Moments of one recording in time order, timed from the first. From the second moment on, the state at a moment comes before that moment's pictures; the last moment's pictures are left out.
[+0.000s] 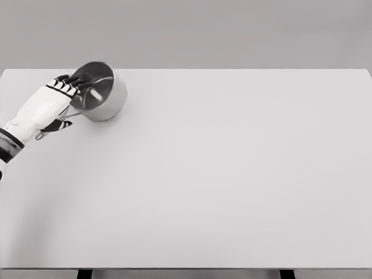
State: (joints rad) left arm -0.30 0.51 -0.05 -1.27 -0.96 -0.61 -0.01; right arm -0.01 0.00 -0.13 0.11 -0.08 -0.21 -0.32
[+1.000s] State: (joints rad) left arm -0.33 0.56 0.02 -1.20 -0.96 -0.61 -0.01; right arm -0.01 0.00 -0.13 0.11 -0.08 -0.21 -0.32
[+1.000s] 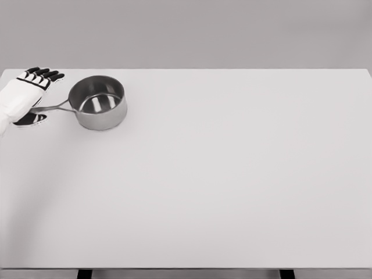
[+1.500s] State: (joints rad) left arm -0.39 0.56 0.02 -1.11 -0.97 -0.61 -0.01; right arm -0.01 0.00 -0.13 0.11 -0.08 -0.21 -0.32
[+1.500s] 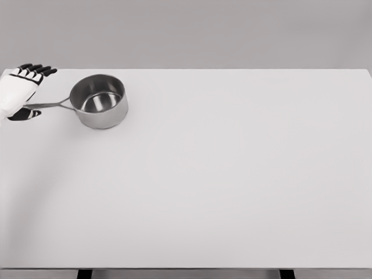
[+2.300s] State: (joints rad) left arm -0.47 0.55 0.01 -0.97 -0.98 -0.61 0.00; right arm -0.01 0.00 -0.13 0.11 -0.08 -0.21 -0.32
